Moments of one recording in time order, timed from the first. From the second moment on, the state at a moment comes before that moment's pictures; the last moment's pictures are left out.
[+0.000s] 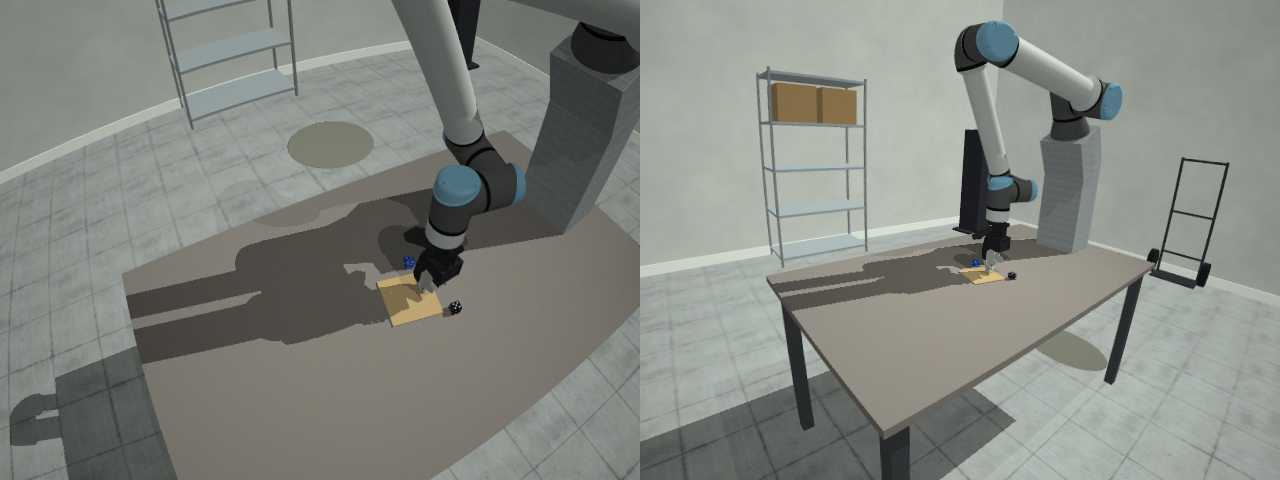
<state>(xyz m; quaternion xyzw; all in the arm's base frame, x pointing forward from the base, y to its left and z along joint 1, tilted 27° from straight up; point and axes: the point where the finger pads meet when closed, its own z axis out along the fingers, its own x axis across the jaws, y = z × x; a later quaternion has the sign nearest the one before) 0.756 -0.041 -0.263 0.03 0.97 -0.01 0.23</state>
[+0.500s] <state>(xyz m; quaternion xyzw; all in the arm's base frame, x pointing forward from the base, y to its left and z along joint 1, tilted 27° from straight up) 0.756 -0.041 -0.263 0.03 0.97 -0.01 0.23</state>
